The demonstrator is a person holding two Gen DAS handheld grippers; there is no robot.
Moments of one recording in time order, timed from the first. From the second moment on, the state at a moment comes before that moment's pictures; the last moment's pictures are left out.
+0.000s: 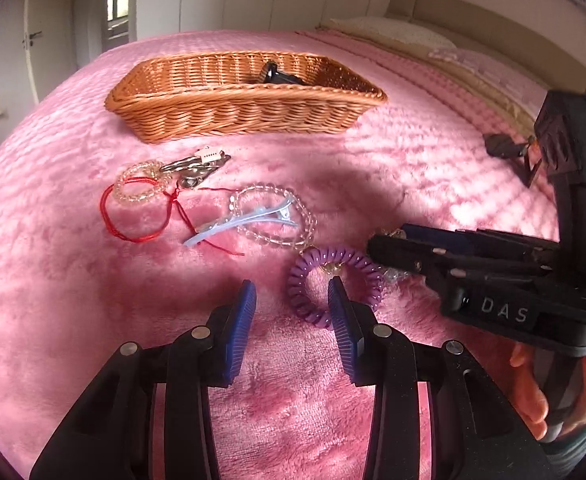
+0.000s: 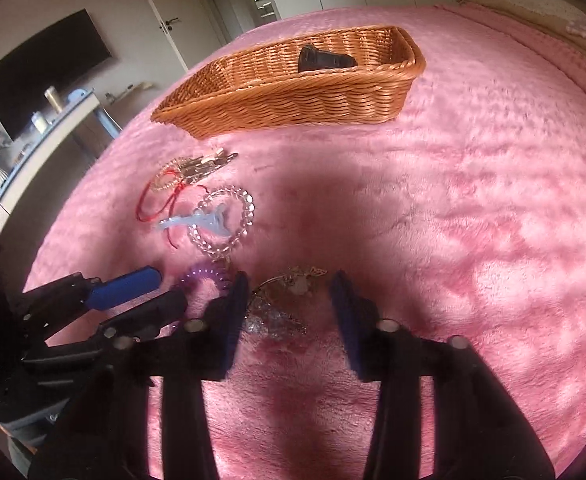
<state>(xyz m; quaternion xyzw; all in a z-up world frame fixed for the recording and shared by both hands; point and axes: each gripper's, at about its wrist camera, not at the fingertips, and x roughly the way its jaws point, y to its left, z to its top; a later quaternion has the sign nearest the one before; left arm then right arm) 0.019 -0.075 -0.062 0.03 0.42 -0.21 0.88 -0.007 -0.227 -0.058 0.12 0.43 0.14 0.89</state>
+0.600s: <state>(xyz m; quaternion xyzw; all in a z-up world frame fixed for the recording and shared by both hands) 0.019 -0.027 -0.049 -0.02 0.40 -0.19 0.90 -0.020 -0.265 -0.046 0.14 0.38 0.09 0.91</state>
